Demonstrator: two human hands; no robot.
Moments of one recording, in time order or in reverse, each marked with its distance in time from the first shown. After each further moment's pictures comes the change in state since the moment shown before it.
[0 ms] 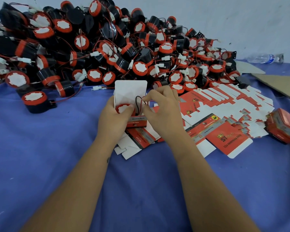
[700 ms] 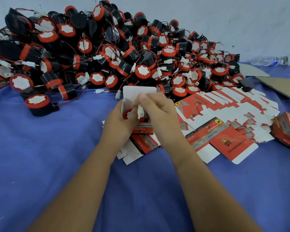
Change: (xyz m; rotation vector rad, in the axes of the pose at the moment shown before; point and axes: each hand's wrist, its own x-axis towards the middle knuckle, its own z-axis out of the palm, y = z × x) left_hand -0.002 0.001 0.001 0.110 -0.137 0.059; right_hand -0.003 -0.036 -0.013 0.743 -0.152 0.098
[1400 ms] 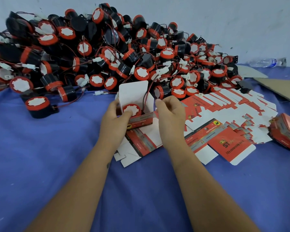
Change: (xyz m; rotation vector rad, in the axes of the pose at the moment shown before) left_hand 0.004 -0.001 -0.001 -0.163 0.127 -0.118; right_hand 0.002 0.027 -0.010 -0.051 0.423 0.277
